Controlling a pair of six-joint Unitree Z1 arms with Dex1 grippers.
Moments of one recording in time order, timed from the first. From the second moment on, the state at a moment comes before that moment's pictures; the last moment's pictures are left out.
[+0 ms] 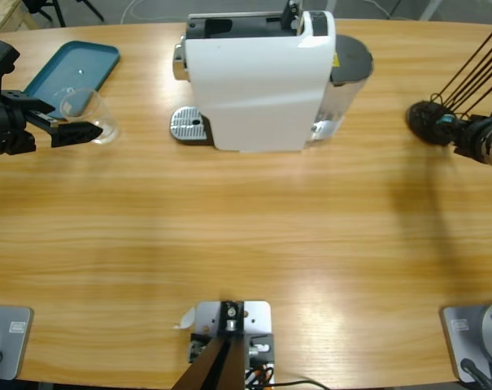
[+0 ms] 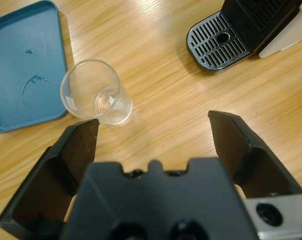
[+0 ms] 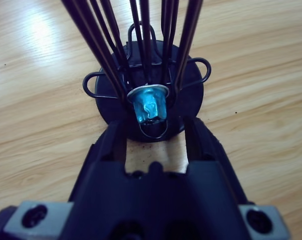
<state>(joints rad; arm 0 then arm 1) -0.76 1.34 -0.71 0.17 0.21 -0.08 0.22 1.64 -0.28 -0.60 -0.34 0.37</state>
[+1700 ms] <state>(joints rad) -0.76 1.35 -0.71 0.17 0.21 -0.08 0.18 1.70 -0.30 -0.65 -0.33 0.35</state>
